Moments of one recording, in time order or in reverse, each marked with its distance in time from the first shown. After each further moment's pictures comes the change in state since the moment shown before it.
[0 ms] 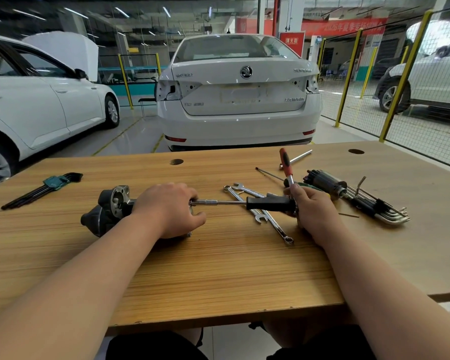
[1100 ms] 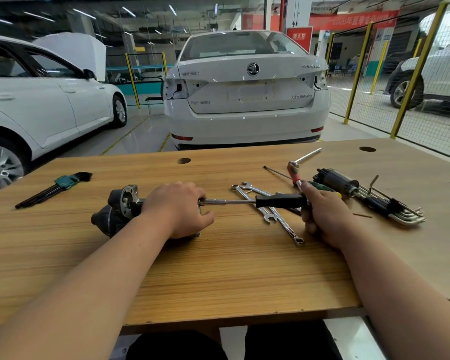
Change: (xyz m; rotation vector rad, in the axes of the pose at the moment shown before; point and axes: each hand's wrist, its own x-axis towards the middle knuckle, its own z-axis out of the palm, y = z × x) left_hand 0.000 0.000 0.000 0.025 -0.008 0.002; right_hand 0.013 0.009 -0.004 0.146 -0.113 0.167
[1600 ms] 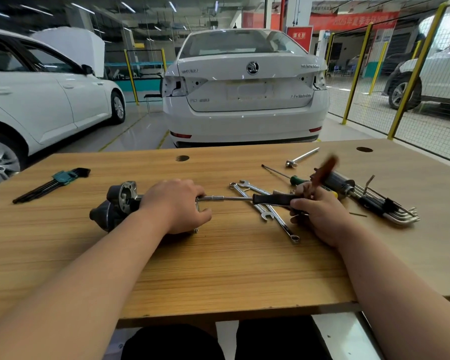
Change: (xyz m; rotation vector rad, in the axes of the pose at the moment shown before) left_hand 0.000 -0.003 0.001 -0.013 -0.014 0.015; right_hand -0.003 0.004 -0.004 0.125 -0.169 -0.140
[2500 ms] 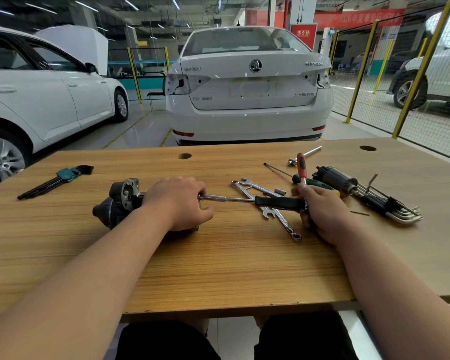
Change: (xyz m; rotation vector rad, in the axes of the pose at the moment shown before) left_hand -0.001 0.002 -0.001 -0.018 0.015 -0.008; right_hand 0.003 -0.004 0.008 -0.109 0.152 0.112
